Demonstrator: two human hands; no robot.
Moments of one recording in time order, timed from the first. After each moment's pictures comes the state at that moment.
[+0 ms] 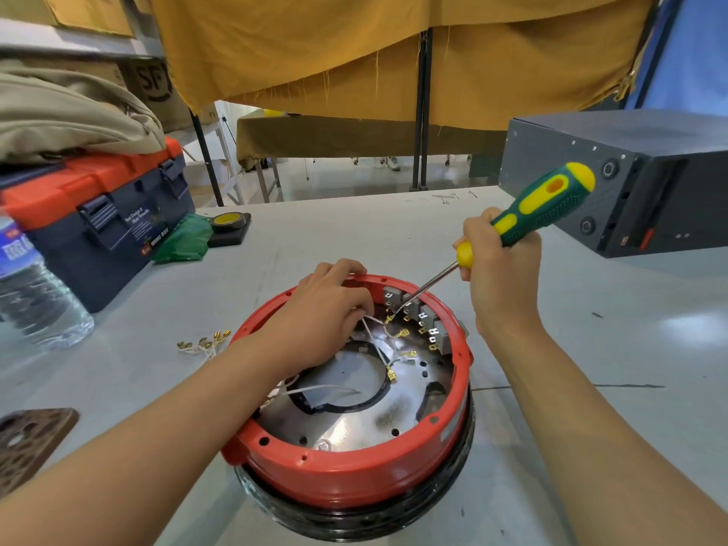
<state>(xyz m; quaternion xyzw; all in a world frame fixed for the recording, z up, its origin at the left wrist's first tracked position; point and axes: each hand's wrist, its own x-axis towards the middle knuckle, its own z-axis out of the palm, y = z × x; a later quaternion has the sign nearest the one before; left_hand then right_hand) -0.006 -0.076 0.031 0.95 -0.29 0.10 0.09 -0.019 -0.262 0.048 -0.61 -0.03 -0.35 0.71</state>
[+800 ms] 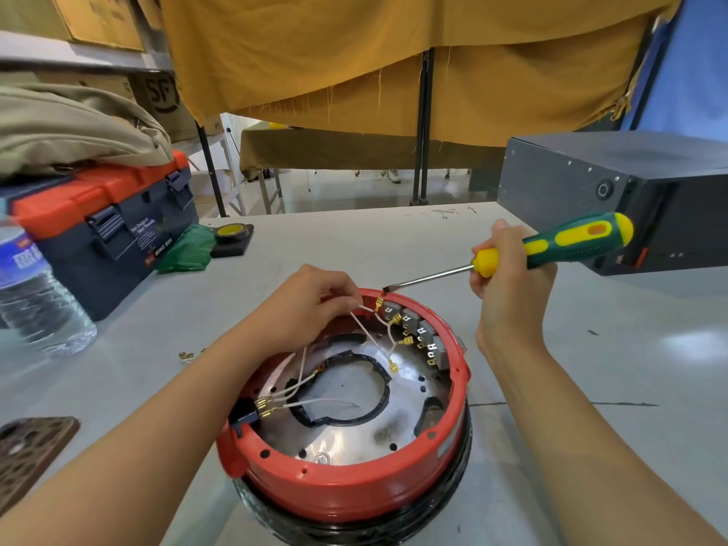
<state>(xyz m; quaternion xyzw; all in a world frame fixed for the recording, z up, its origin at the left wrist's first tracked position) 0.002 -0.062 0.054 0.92 -0.26 0.06 0.30 -0.017 -0.265 0.047 -0.50 0.03 -0.38 0.78</state>
